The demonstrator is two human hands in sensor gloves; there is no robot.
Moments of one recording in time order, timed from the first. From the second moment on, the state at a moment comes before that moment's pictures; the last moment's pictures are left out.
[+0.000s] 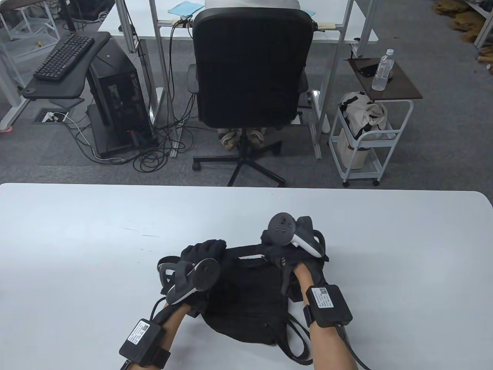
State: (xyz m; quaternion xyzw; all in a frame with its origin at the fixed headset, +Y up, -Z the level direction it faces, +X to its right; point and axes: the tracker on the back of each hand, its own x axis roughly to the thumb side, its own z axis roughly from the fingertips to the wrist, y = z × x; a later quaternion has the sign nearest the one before) left_hand -0.136 -0.717 -0.389 0.15 -0.13 0.09 0.98; right_hand 0.103 -0.671 -0.451 0.10 0.08 0.98 0.14
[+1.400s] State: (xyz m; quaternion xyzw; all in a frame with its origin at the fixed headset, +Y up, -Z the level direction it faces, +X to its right) left_hand -0.150 -0.711 -0.395 0.13 -0.18 0.15 0.96; right_hand 0.027 -0.687 -0.452 0.21 0.15 0.94 0.23
